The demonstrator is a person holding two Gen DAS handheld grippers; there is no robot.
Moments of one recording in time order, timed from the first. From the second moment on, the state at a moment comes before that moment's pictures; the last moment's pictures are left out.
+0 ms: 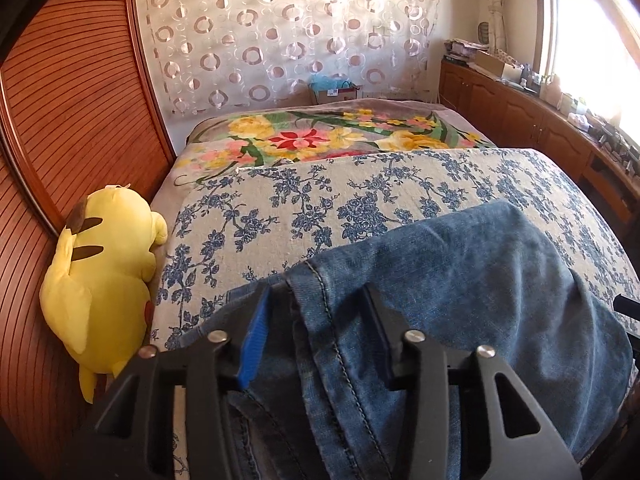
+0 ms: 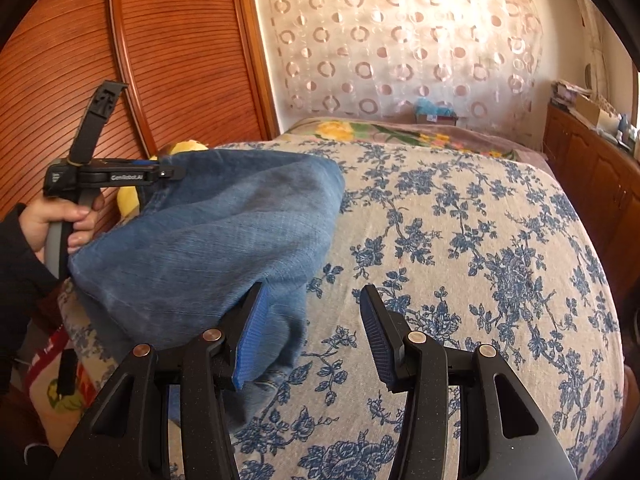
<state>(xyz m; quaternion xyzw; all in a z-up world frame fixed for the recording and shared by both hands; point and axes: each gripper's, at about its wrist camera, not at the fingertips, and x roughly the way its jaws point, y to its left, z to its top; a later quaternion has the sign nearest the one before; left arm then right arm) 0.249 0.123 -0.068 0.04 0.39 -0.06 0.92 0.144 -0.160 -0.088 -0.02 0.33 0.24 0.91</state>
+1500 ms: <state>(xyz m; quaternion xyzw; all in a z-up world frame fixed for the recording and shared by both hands) 0.224 0.158 -0.059 0.04 0.37 0.01 0.93 0.105 -0.160 -0.093 -0.06 0.35 0.29 0.89</state>
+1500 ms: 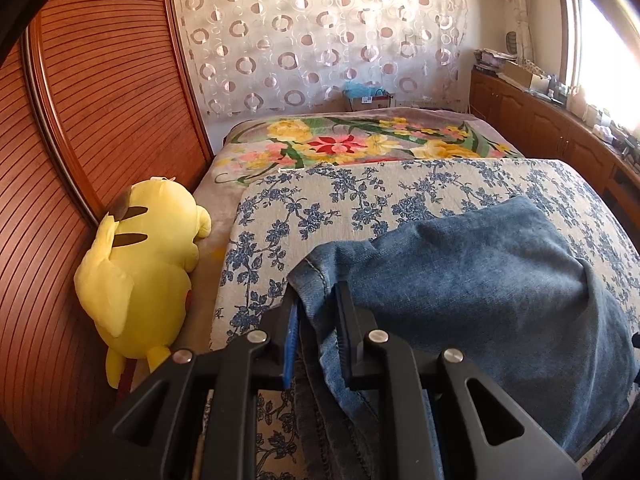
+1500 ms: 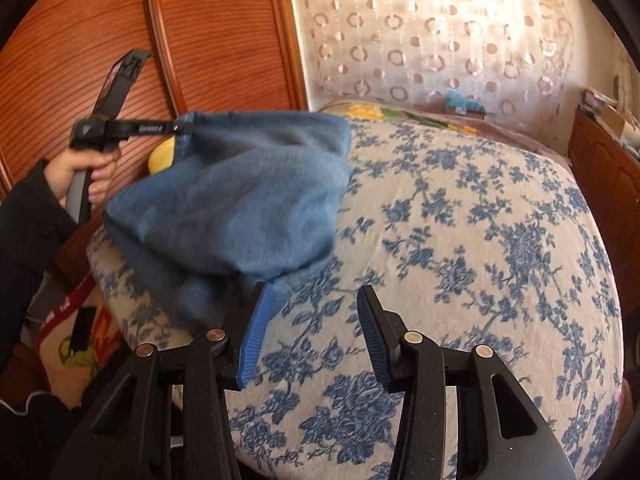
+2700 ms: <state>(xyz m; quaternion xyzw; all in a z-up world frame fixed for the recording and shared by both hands) 0.231 0.158 -0.063 0.05 0.37 0.01 0.93 0.118 -0.113 -0.089 -0.11 0.34 0.29 0.89</state>
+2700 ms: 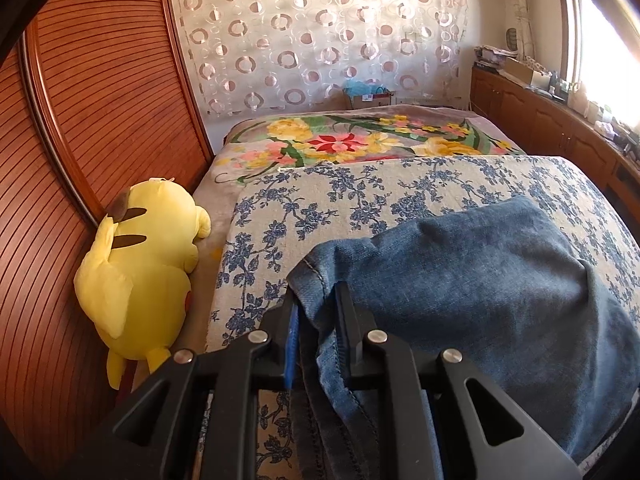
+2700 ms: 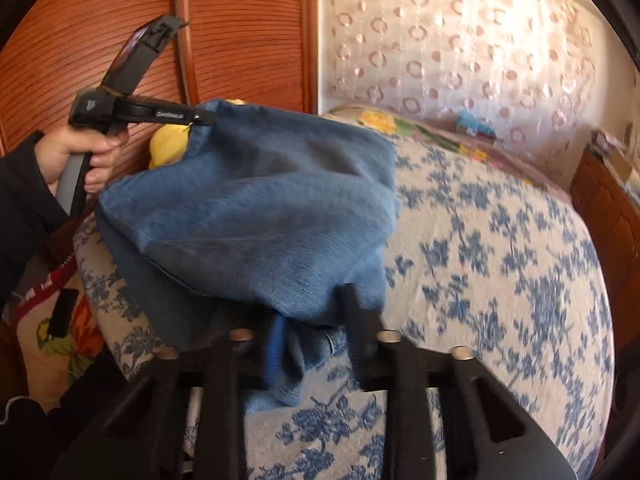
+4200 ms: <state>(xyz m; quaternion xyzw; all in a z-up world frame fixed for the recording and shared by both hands) 0.150 0.003 -0.049 0.06 0.35 -0.19 0.92 0.105 -0.211 -0.050 -0.06 0.31 0.25 0.92</state>
